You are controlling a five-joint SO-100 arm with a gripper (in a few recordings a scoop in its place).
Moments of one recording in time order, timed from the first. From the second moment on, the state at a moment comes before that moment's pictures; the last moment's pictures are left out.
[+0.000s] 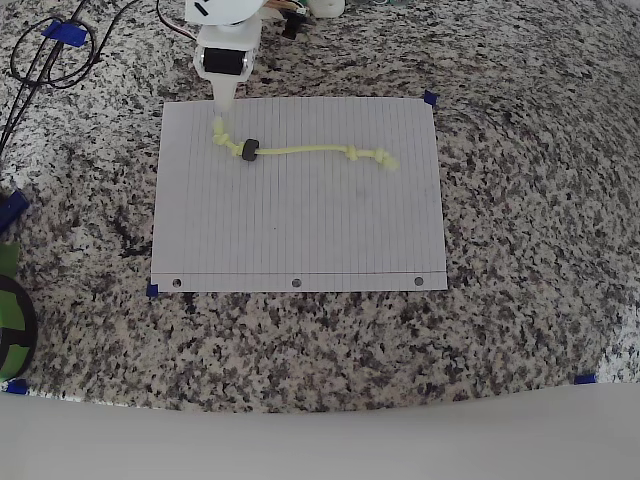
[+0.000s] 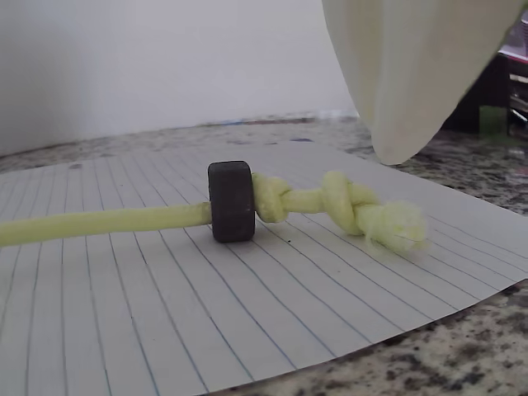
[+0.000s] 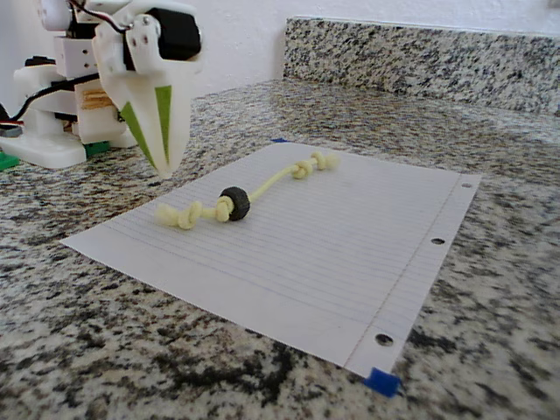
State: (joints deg) arm 20.0 137.8 155.6 45.9 -72.8
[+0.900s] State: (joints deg) arm 19.5 120.7 155.6 26.2 -73.2
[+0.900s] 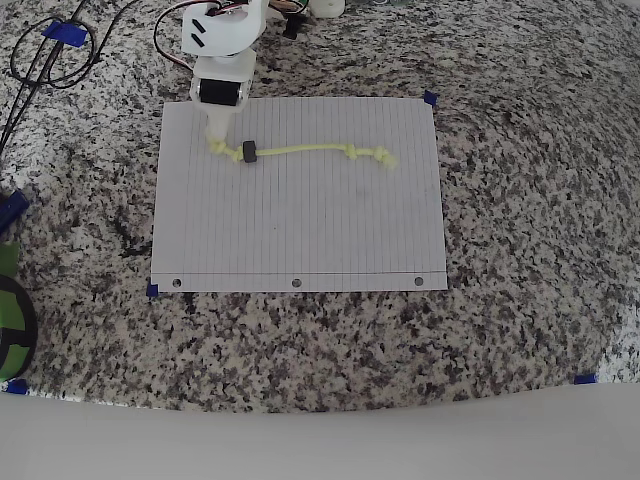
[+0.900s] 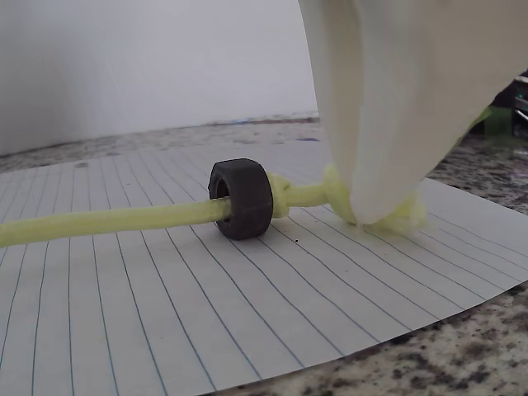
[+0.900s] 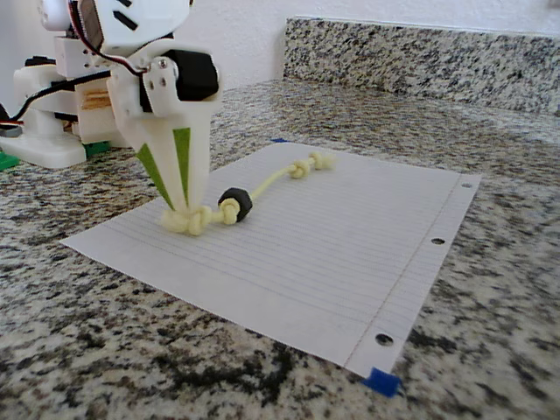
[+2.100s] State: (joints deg) arm 15.7 177.7 162.6 51.6 -85.9
